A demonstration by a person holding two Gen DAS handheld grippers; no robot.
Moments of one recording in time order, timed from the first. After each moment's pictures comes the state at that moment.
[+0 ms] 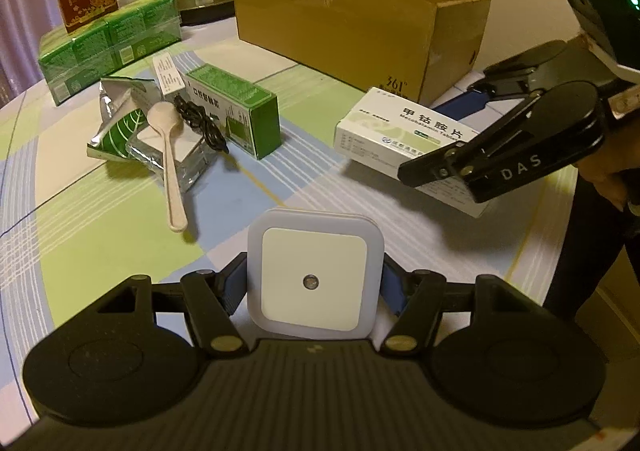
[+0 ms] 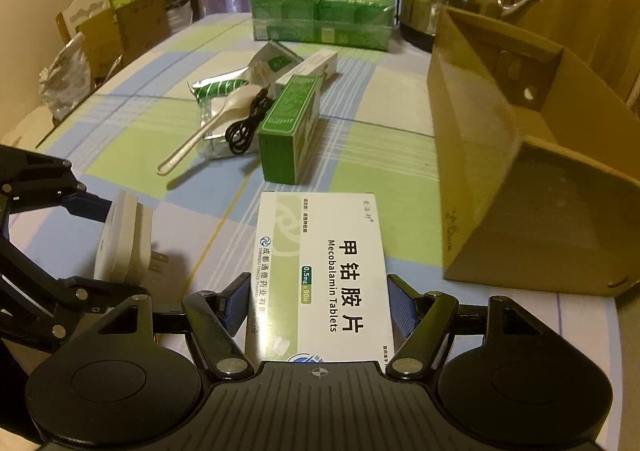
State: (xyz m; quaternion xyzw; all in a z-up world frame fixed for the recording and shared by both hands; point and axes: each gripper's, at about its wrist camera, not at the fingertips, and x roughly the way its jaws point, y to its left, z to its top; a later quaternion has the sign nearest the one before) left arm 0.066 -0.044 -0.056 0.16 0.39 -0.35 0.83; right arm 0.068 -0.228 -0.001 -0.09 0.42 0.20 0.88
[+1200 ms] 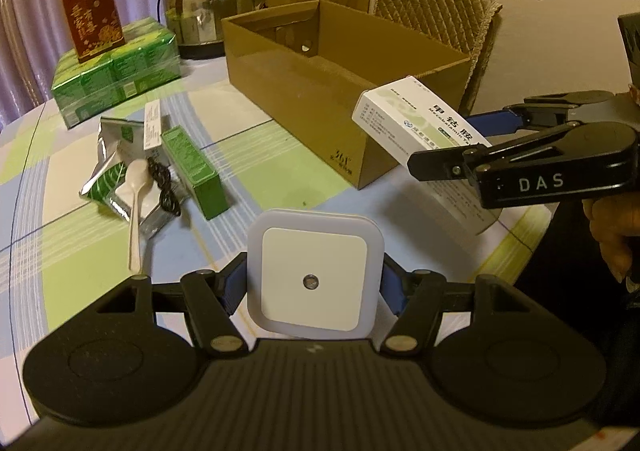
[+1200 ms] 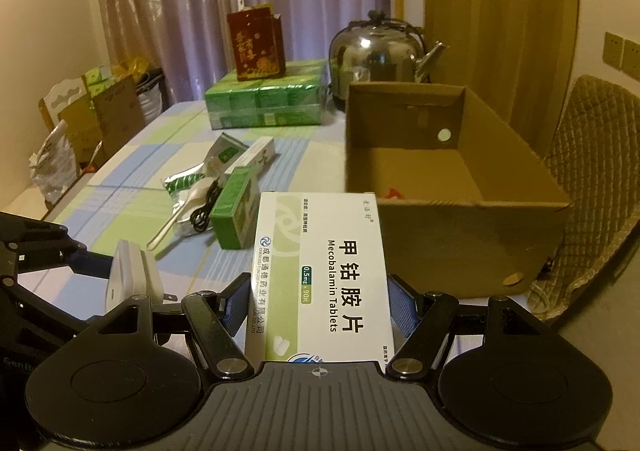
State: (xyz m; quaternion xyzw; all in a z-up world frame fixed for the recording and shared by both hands) left arm 0.028 -0.123 0.016 0.13 0.39 -0.31 0.86; right arm 0.024 -0.311 0.076 -0.02 0.34 0.16 0.93
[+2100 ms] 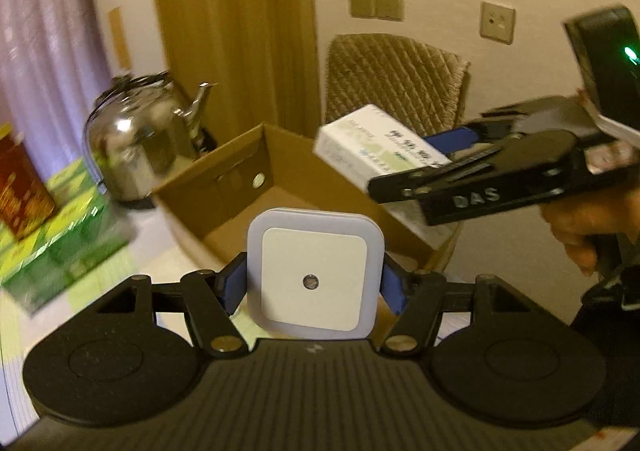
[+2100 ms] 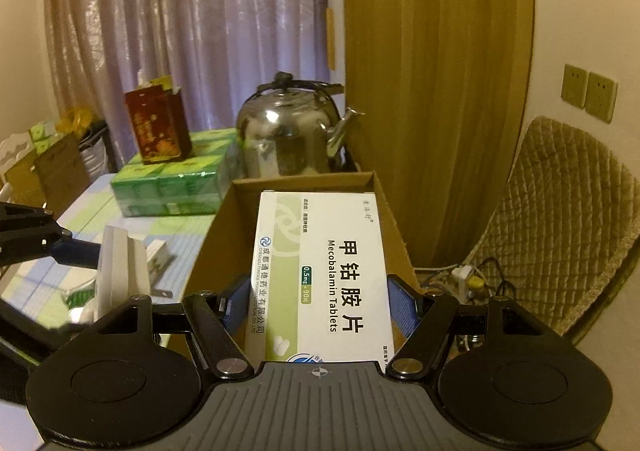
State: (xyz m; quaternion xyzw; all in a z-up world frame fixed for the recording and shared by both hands) left arm 0.153 -0.257 0.084 0.18 0.28 -0.40 0.85; right arm 0.173 -0.402 0.130 -0.01 0.30 0.11 0.95
